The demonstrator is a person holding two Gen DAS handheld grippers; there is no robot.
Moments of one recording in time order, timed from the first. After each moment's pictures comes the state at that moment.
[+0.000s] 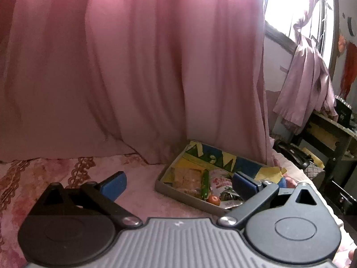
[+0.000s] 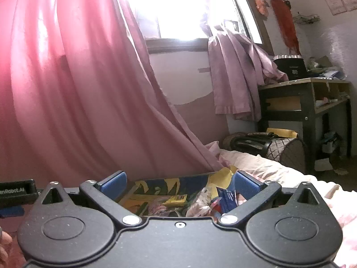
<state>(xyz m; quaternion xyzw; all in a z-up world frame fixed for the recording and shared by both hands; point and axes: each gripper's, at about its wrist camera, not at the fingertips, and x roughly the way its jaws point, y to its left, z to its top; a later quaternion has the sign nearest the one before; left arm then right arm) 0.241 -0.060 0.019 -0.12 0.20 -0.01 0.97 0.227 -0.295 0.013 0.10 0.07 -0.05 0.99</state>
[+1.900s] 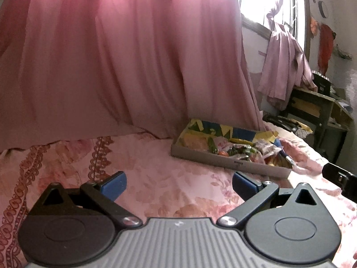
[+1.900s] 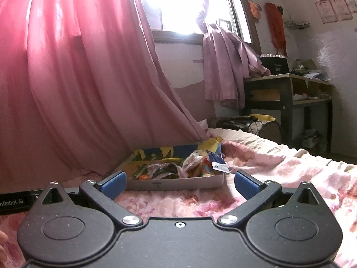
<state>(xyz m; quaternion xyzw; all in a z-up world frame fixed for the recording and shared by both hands) 0.147 -0.008 -0.044 -0.06 0.19 -0.06 0.98 0.125 -0.226 -0.036 0.06 0.10 -0.10 0.99</state>
